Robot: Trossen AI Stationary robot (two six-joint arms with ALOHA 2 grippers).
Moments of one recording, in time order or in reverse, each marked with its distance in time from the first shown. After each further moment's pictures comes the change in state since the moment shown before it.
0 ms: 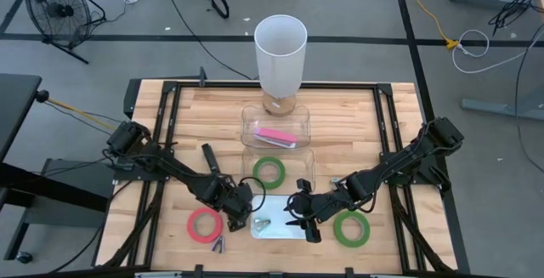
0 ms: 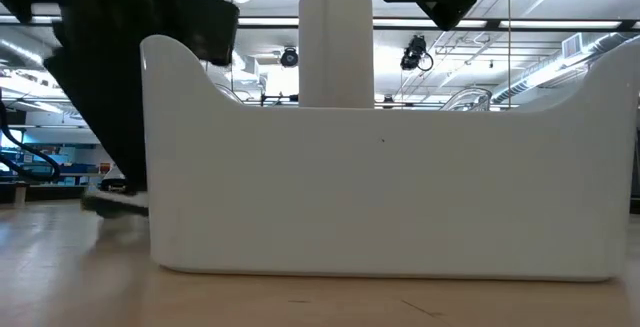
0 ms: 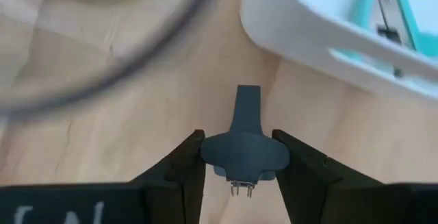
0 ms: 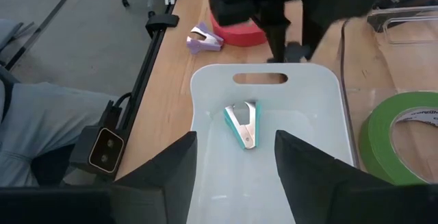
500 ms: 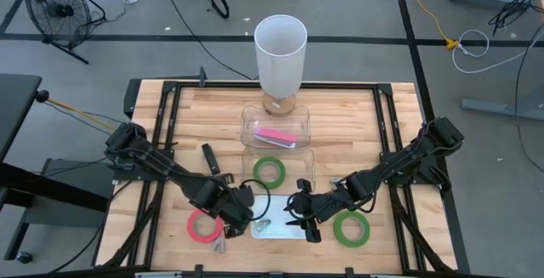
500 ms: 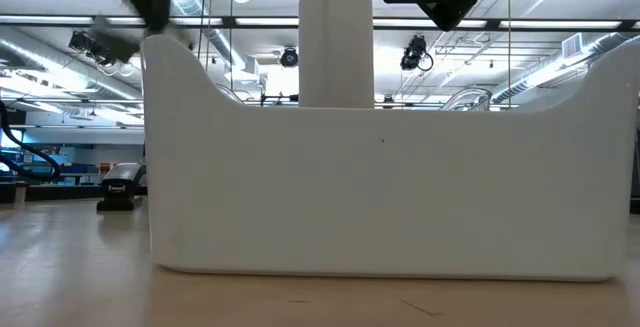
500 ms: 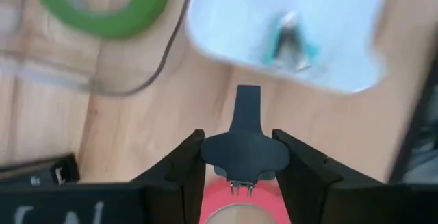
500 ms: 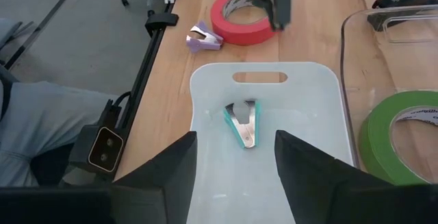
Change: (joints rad) left arm -0.047 0.000 0.413 -0.452 -0.039 0.057; right arm 0.000 0.000 0.000 -0.003 0.000 0.000
